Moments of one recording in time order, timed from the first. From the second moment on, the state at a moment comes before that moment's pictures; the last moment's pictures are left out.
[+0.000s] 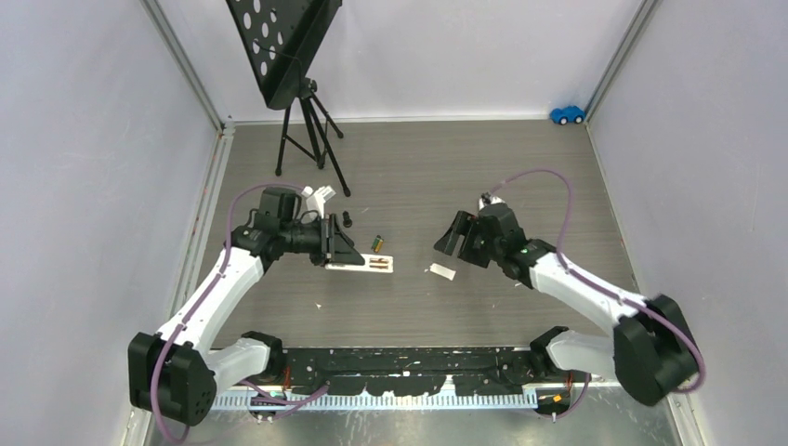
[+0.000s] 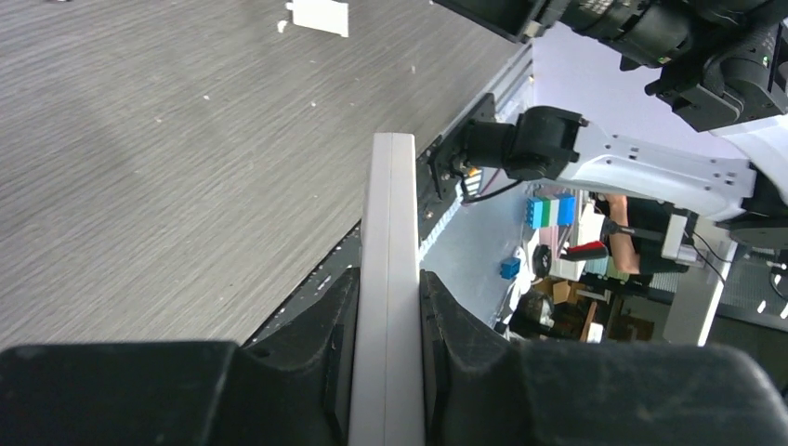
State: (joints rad) left arm -0.28 1.10 0.82 -0.57 0.87 -0.50; right arm 0.52 1.23 0.61 -0.15 -0.07 0.82
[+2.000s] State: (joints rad) left arm -0.41 0.91 0.84 -0.05 0.92 -0.82; right arm 0.77 1.09 0.89 0.04 -0.75 0.58
